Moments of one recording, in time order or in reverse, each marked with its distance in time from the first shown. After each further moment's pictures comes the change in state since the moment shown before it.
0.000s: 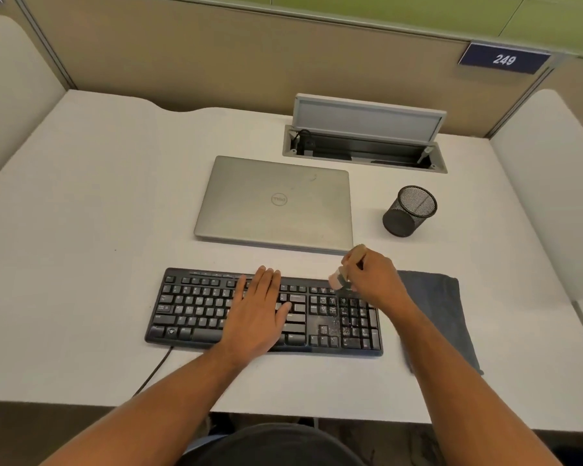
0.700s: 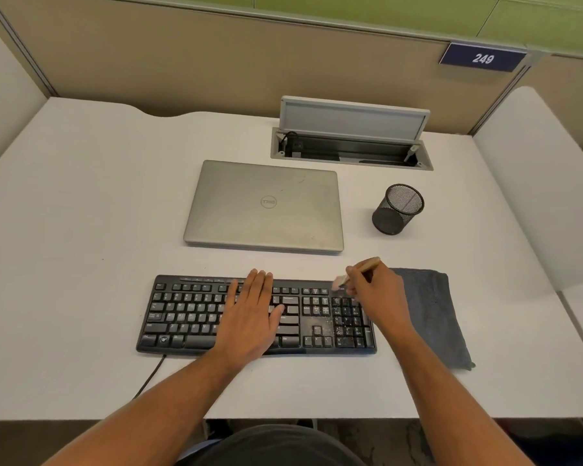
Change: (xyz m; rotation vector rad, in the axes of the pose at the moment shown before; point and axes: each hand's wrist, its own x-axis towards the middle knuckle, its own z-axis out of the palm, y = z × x) left_hand 0.001 -0.001 0.004 0.006 0.011 0.002; right_hand -0.028 0.025 0.008 0.264 0.229 0.086
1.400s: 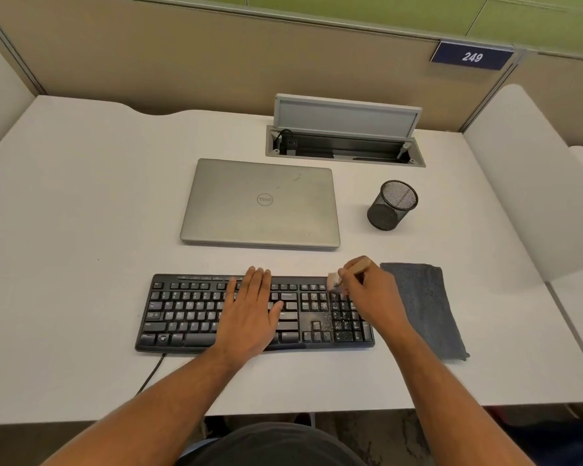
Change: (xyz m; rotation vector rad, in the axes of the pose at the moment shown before) left_hand 0.000 0.001 0.000 -0.007 0.002 -0.002; right_hand -0.014 -0.006 0.002 -0.125 -0.067 -0.061
